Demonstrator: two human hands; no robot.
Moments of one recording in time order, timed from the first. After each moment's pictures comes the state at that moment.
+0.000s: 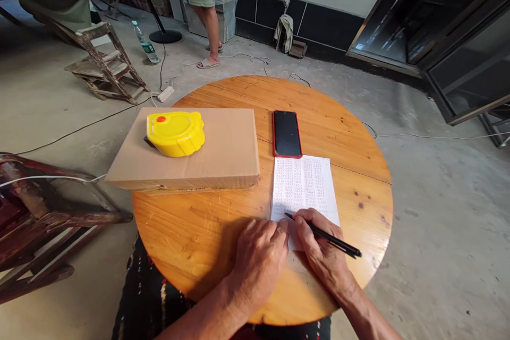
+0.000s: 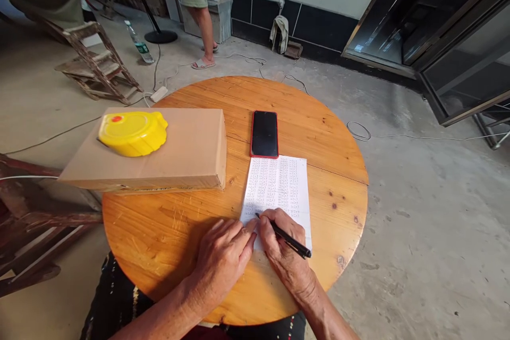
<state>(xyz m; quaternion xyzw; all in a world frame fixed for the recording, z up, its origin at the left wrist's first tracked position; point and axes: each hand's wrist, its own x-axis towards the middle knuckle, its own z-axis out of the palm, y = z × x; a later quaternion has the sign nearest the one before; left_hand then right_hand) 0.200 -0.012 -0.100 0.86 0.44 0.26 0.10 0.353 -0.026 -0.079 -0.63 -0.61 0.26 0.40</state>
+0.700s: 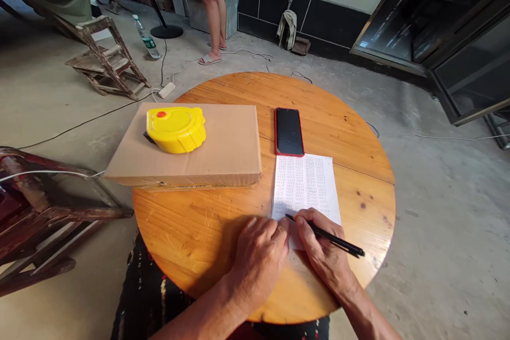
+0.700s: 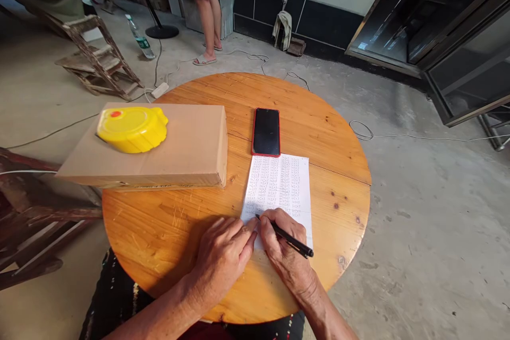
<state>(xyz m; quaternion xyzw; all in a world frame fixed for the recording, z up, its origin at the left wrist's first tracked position) 0.201 -0.011 -0.099 0.86 0.43 0.26 0.11 0.355 -0.027 -0.079 -0.62 -0.63 0.25 0.39</state>
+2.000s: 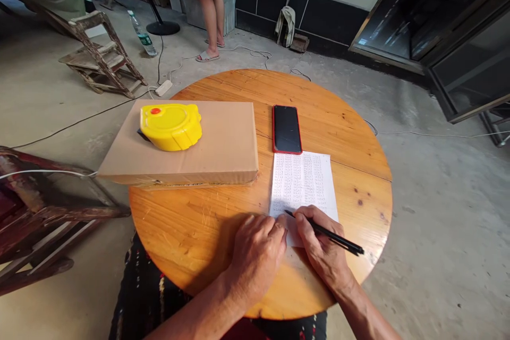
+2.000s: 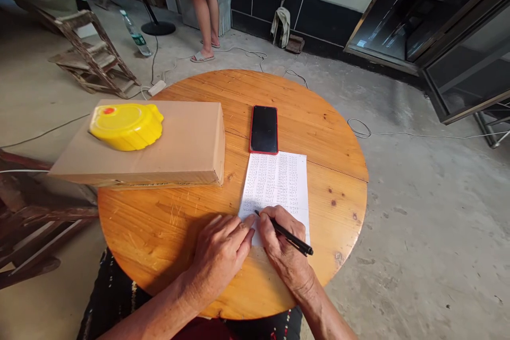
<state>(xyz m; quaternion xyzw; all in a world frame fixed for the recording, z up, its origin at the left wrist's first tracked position) 0.200 -0.010 -0.098 0.85 0.44 0.26 0.12 0.356 -0.028 -0.080 -0.64 -0.62 0.24 0.38</state>
